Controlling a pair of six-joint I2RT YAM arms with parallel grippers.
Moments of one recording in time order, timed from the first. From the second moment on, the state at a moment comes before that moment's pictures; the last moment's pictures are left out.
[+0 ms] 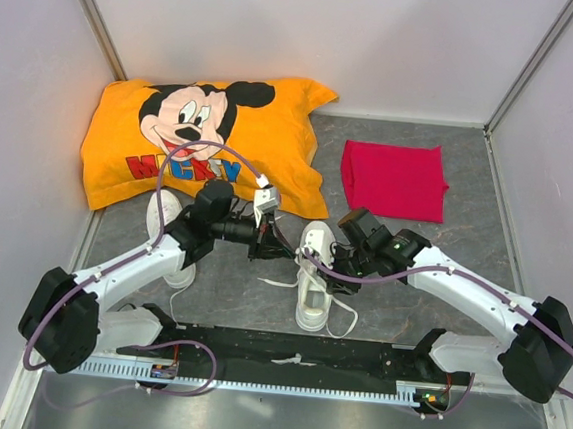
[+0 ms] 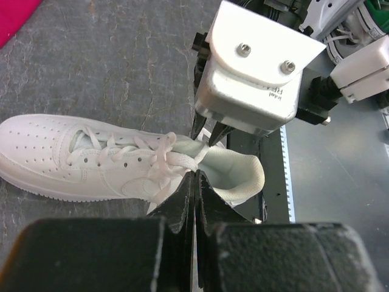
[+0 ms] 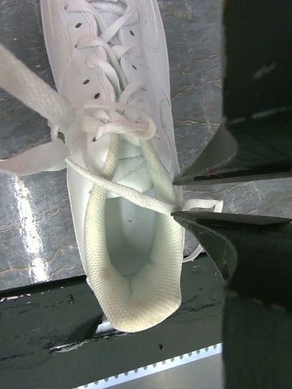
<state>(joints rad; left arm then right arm) -0.58 1.17 0.66 0.15 0.95 -0.09 0.81 1.24 0.89 -0.71 -0.45 -0.45</state>
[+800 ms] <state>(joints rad) -0.53 1.27 0.56 0.18 0.89 -0.32 0.82 1.23 0.88 -0.72 -0.43 -0.47</state>
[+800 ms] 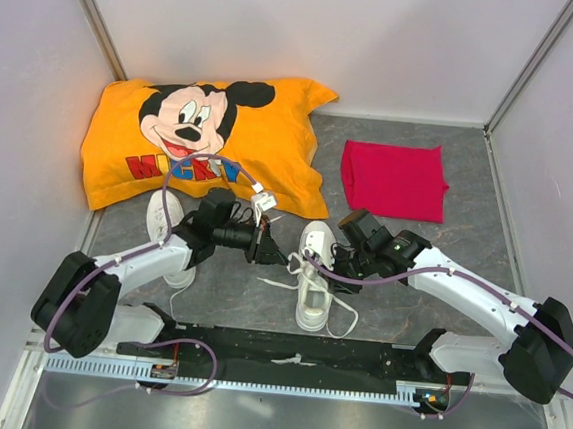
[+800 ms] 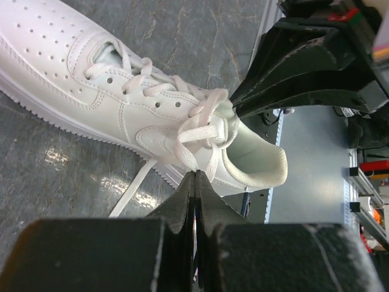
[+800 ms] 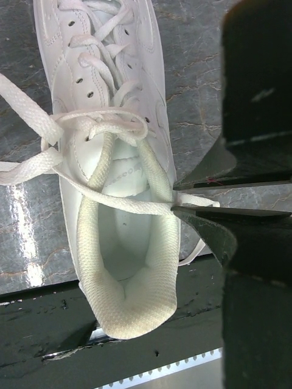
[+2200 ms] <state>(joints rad) -0.43 1.22 0.56 0.35 1.05 -0.63 0.82 1.23 0.88 -0.73 -0.38 -0.47</state>
